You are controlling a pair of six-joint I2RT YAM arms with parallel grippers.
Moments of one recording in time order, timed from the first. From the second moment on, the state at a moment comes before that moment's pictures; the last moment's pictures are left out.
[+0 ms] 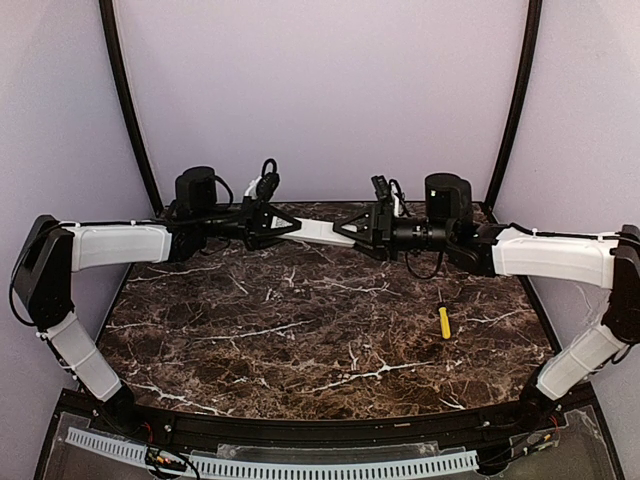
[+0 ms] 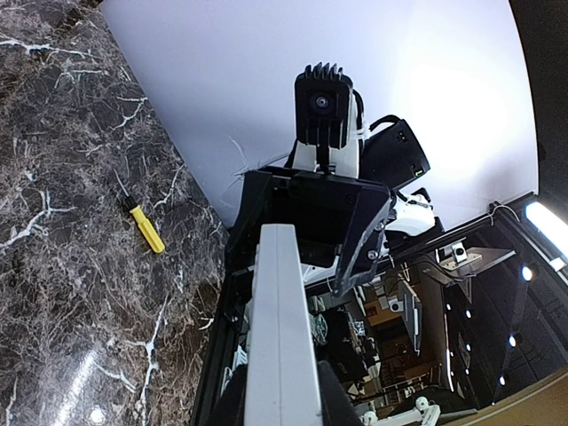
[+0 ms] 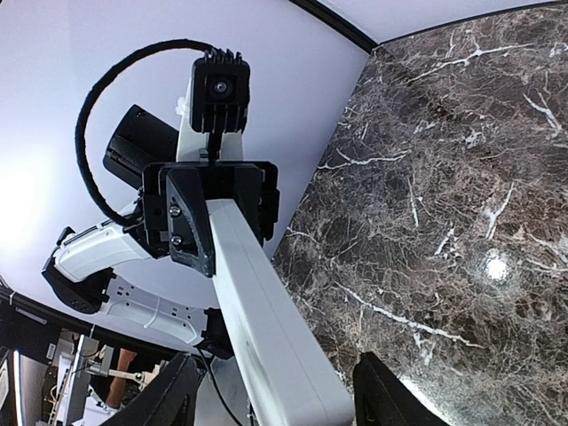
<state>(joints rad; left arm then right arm) -0.51 1.65 1.08 0.44 1.12 -1.01 0.72 1.48 1.00 0.25 -0.59 0.91</state>
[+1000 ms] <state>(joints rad) -0.52 1.62 1.09 0.30 1.07 -0.87 0.71 1.56 1.00 0.36 -0.68 0.93</state>
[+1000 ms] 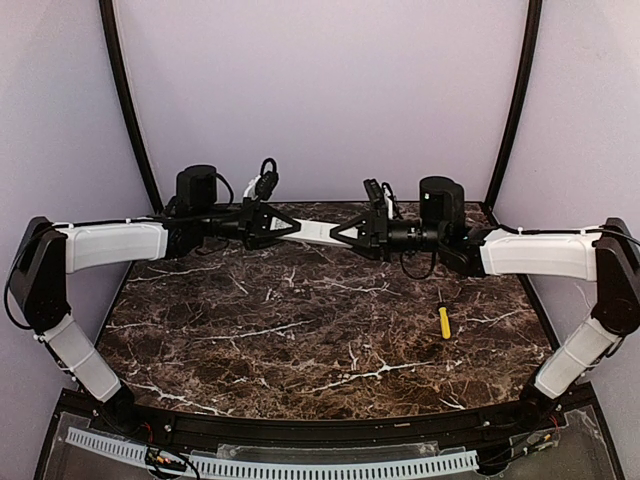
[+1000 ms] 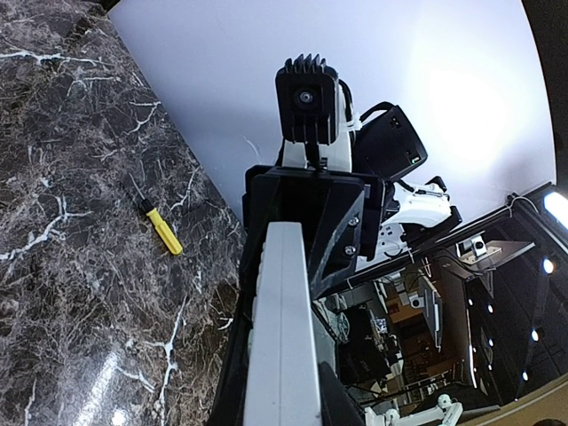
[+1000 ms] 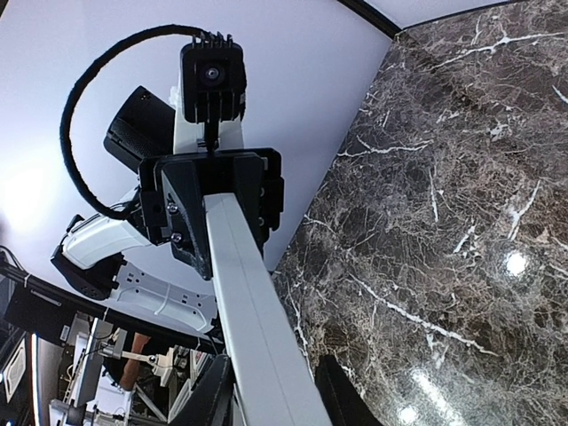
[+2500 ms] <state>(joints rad) -0.54 1.62 1.10 0.21 1.03 -0.84 0.71 1.45 1.08 -0.07 -0.48 0.77</state>
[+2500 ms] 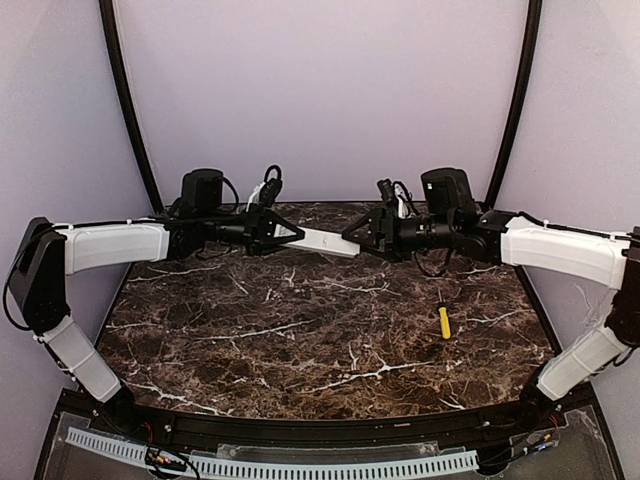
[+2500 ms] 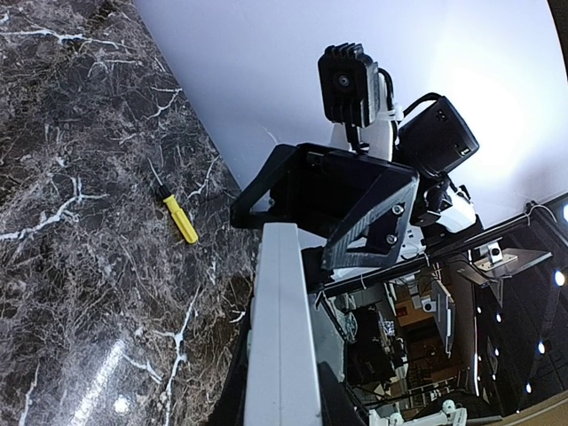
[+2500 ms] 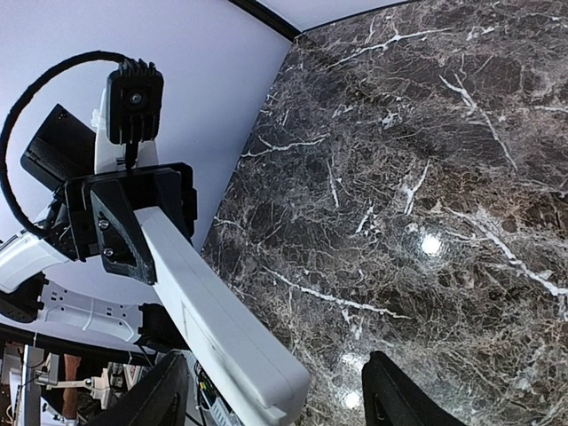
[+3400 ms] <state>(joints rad) -0.54 1.64 1.10 0.19 1.02 -0.81 0.73 1.49 1.10 -0.10 -0.46 0.75</state>
